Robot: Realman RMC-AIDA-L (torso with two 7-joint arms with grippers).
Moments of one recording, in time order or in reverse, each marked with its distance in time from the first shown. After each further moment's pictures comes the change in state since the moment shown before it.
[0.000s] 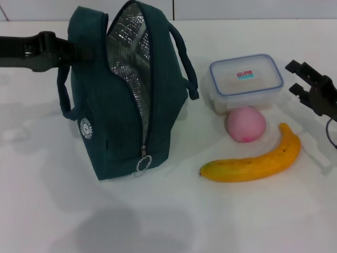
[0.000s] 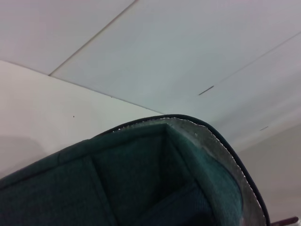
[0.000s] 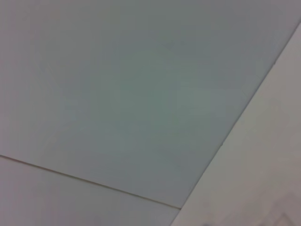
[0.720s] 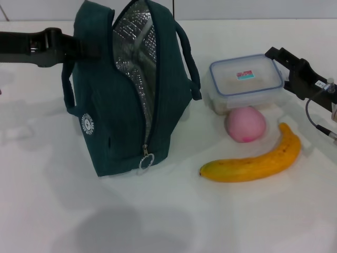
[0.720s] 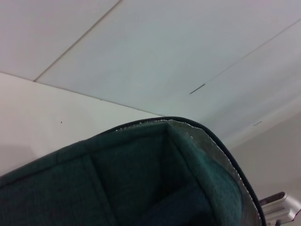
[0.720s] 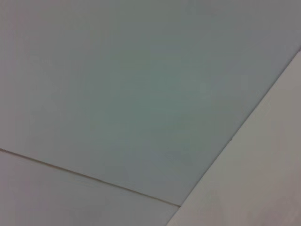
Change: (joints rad) left arm -0.018 -0.006 0.003 0.000 -0.001 0.000 0.023; right arm 0.123 0.003 -0.010 0.025 0.000 0.130 0.008
